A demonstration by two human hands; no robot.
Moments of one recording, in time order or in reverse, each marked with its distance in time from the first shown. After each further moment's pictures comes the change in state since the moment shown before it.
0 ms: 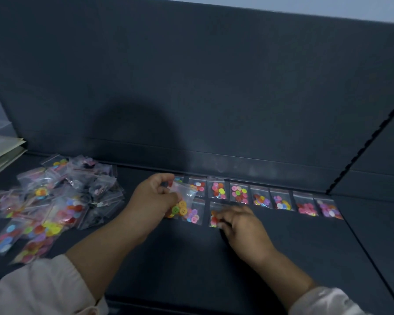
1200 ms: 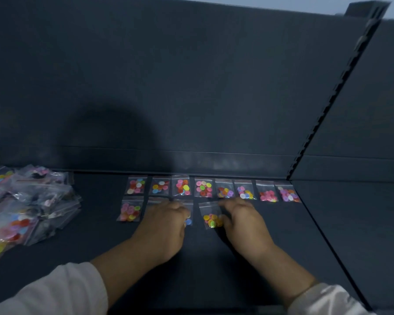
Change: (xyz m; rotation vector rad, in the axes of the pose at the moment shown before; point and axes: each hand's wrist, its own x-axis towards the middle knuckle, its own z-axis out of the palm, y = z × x) left_hand -0.001 -0.044 0.079 1.113 -0.303 0.601; right_hand -0.034 0.037 -0.046 -0.002 0.059 0.275
